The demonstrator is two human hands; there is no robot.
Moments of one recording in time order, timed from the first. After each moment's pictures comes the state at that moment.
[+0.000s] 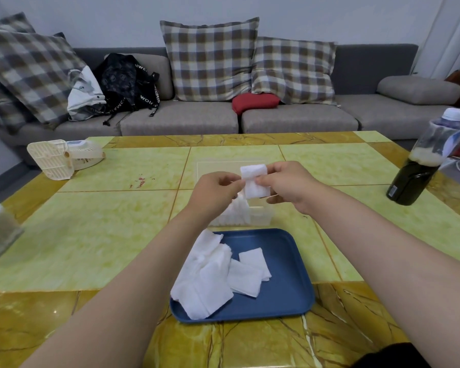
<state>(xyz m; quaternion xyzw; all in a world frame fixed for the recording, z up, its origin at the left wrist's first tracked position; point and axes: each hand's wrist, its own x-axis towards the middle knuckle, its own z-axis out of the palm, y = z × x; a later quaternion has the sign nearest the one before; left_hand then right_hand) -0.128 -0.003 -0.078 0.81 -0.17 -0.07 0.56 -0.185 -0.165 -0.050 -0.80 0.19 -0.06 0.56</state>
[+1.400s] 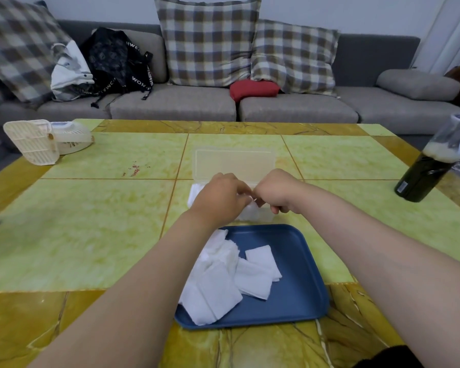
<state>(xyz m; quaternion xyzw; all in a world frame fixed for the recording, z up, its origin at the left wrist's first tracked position) -0.103 -0.004 -0.118 0.90 -0.35 0.02 0.27 -0.148 -0.143 -0.077 -0.90 0.25 0.10 0.34</state>
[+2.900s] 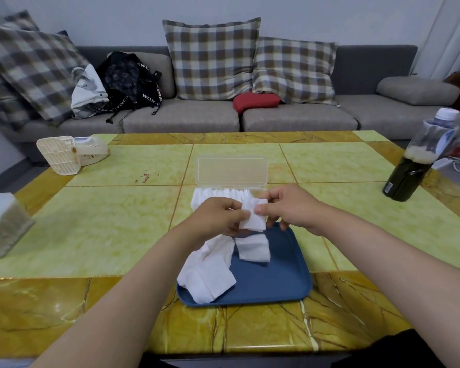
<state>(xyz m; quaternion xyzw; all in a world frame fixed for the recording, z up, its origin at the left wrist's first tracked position) -0.171 0.029 -0.087 0.76 -0.18 -0.28 0.56 -0.228 -0.160 -0.075 -0.85 0.10 0.04 0.52</state>
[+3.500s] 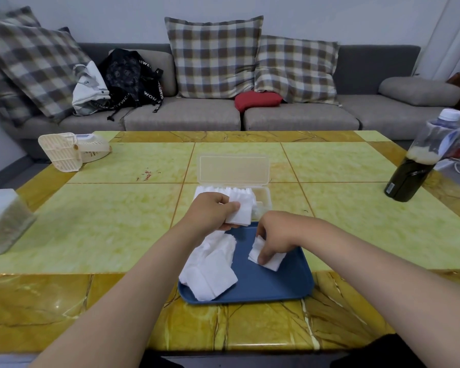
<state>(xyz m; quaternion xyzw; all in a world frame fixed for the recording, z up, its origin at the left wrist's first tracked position) -0.162 0.031 -0.093 0.81 -0.10 -0.17 0.55 -0.230 -0.127 -0.085 -0.97 0.06 0.24 0.09</state>
